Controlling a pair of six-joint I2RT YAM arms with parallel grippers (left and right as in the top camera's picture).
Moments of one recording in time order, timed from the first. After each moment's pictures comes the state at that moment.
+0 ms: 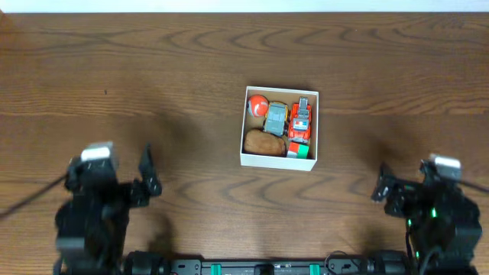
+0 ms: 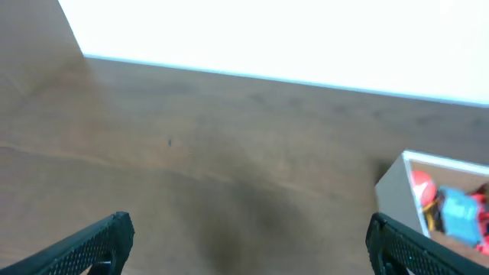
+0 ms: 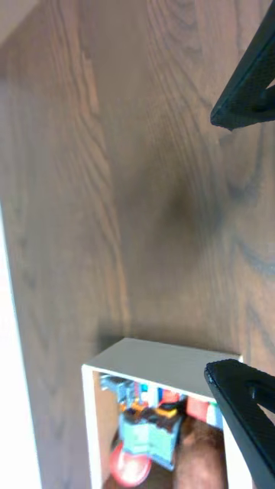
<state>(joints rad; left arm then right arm) -0.02 0.39 0.81 -0.77 -0.08 -0.12 -0.01 0.36 0.73 -0.89 0.10 0.18</state>
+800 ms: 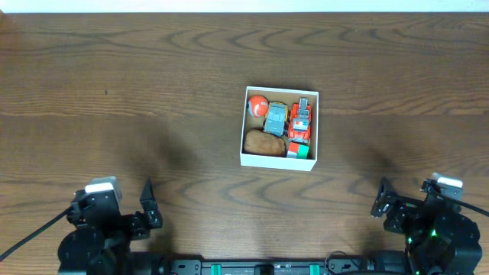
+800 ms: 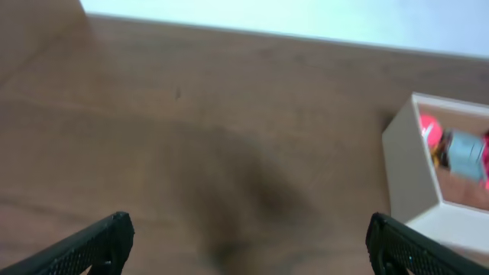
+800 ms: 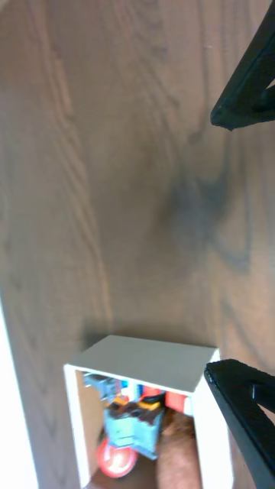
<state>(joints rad) -0.02 0.25 0.81 -1.03 -0.09 -0.11 -0.01 0.27 0.72 -1.03 0.10 0.23</state>
